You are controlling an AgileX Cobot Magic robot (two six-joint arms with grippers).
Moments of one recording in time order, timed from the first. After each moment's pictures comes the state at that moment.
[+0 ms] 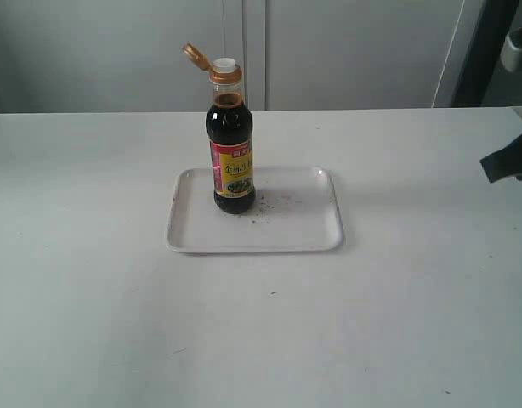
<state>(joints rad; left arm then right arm) 0.09 1.24 -1.26 -0.10 1.02 0.36 0.05 1.24 -1.00 0.05 0.81 -0.31</state>
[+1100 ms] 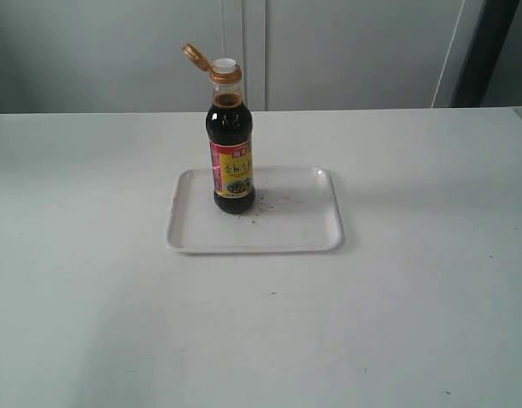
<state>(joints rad) -0.02 0.45 -0.46 -0.27 0.40 0.44 0.04 0.62 -0.49 0.11 0.27 -0.26</state>
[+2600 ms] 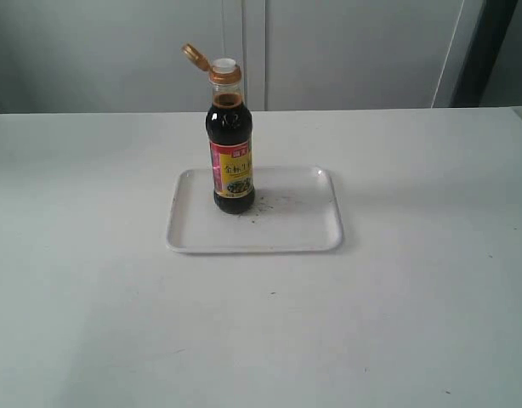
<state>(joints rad) -0.02 0.20 -0.35 -0.15 0.39 0.26 0.04 0.35 -0.41 0.16 0.19 -0.26</state>
